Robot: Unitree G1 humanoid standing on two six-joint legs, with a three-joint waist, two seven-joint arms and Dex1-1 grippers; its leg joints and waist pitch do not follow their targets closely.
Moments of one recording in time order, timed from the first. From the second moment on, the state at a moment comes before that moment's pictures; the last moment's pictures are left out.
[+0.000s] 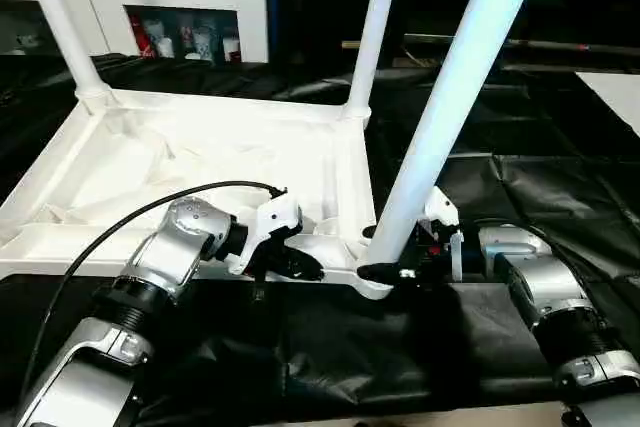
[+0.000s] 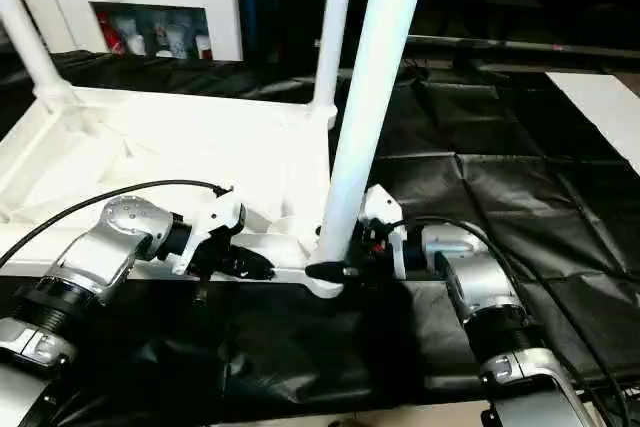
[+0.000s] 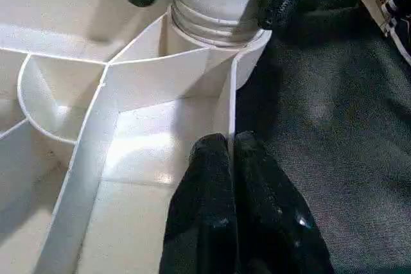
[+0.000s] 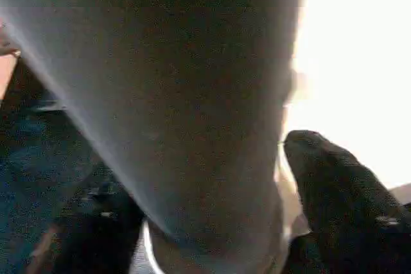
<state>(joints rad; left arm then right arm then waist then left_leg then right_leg) -0.57 0.39 -0.31 0.50 -0.01 0.22 -1.37 -0.47 -0.37 0.17 0.57 0.20 0.10 1.31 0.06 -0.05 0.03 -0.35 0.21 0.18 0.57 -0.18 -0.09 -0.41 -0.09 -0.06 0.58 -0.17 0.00</state>
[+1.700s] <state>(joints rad) -0.62 0.34 -0.30 0.62 -0.01 0.15 -1.34 -0.45 -0.40 0.15 0.54 0.20 0.14 1.24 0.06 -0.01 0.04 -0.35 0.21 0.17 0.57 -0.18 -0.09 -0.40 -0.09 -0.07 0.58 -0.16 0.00</state>
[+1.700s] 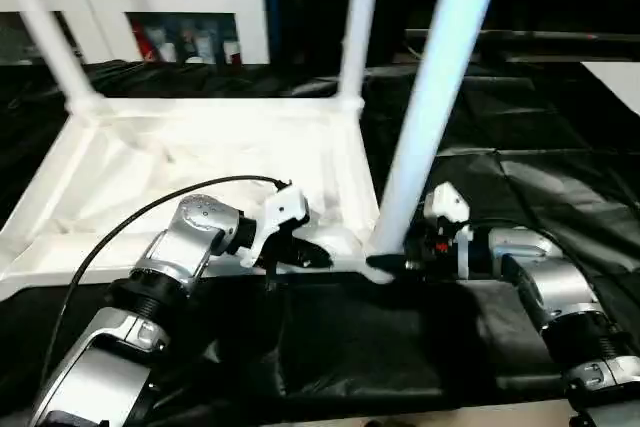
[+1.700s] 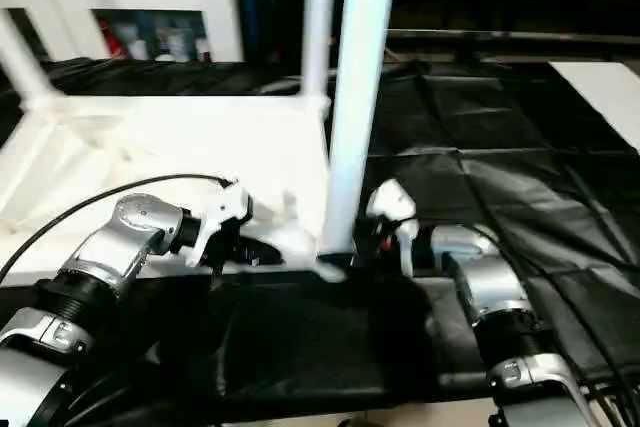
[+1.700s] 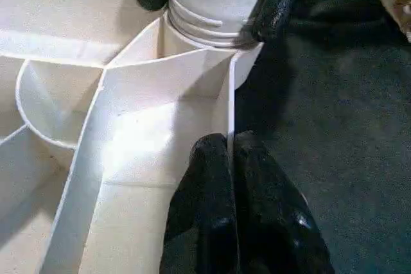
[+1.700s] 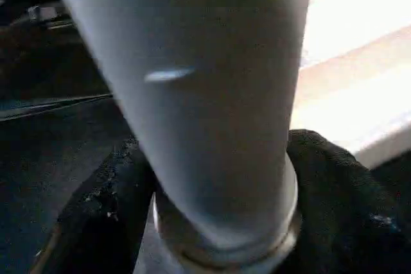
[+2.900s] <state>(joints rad) -0.68 0.11 -0.24 0.74 0.11 0.17 -0.80 -0.54 -0.10 -0.05 0.73 0.13 0.09 0.46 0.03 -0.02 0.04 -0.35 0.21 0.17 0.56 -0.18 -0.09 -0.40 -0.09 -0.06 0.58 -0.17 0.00</state>
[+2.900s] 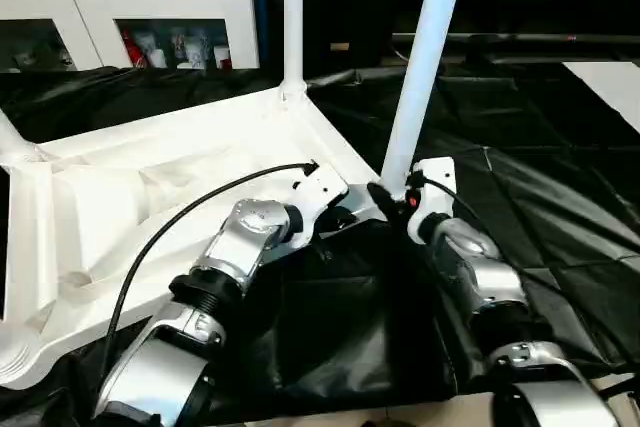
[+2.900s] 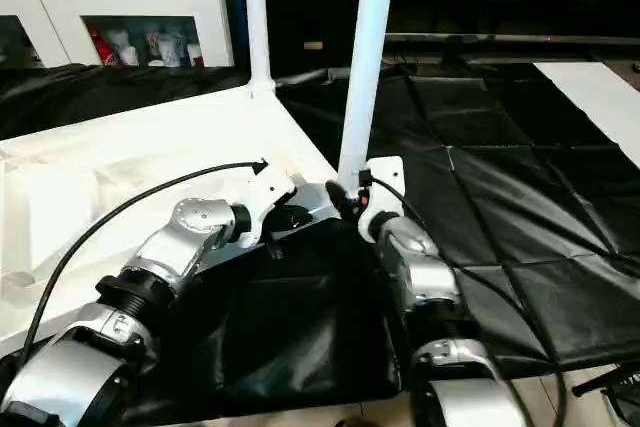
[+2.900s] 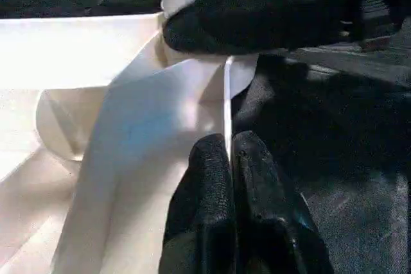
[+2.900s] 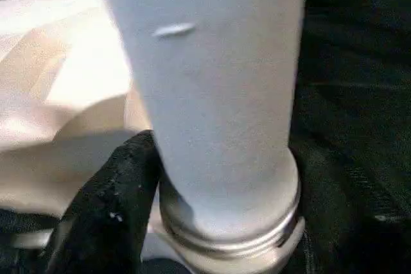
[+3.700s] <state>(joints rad) -0.62 0.36 -0.33 0.59 0.00 0.19 -1.38 -0.44 -0.42 0.18 0.47 0.20 0.21 1.28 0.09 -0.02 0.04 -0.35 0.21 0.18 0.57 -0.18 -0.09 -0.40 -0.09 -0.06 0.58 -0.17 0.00</state>
